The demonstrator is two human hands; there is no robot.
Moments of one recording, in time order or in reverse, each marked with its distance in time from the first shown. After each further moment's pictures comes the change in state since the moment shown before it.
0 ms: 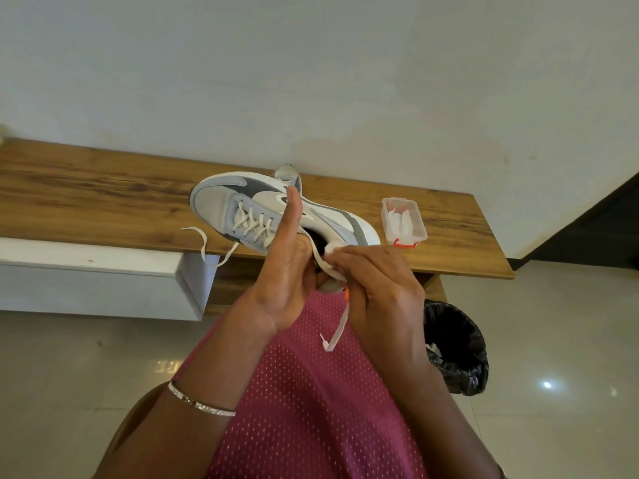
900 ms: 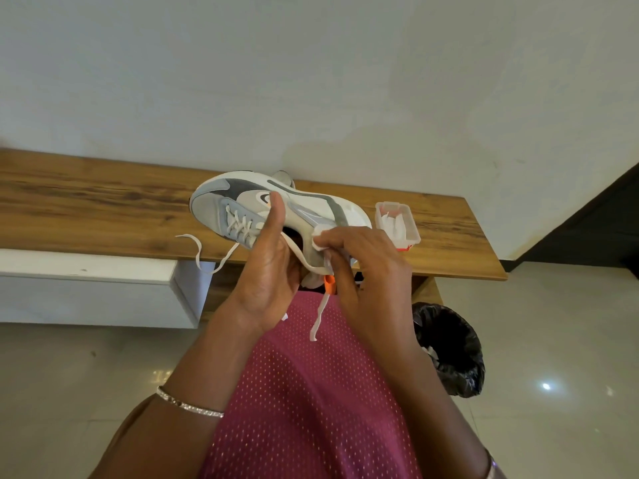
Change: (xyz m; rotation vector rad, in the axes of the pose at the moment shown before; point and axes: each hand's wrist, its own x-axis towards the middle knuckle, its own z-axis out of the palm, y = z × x) left_hand 0.004 -0.001 -0.011 -0.064 0.042 0.148; right_hand 0.023 -0.002 0.000 0.100 -0.037 0.087
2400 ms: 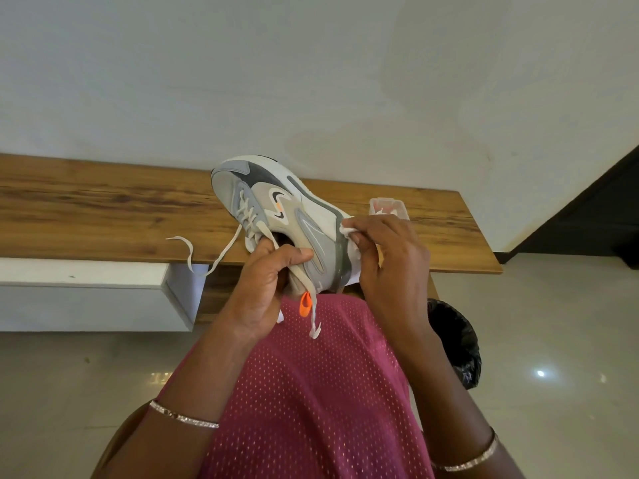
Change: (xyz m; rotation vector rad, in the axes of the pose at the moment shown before) left_hand 0.004 -0.016 -0.010 -0.018 0.127 0.011; right_hand 0.011 0.040 -0.004 -0.147 0.080 0.135
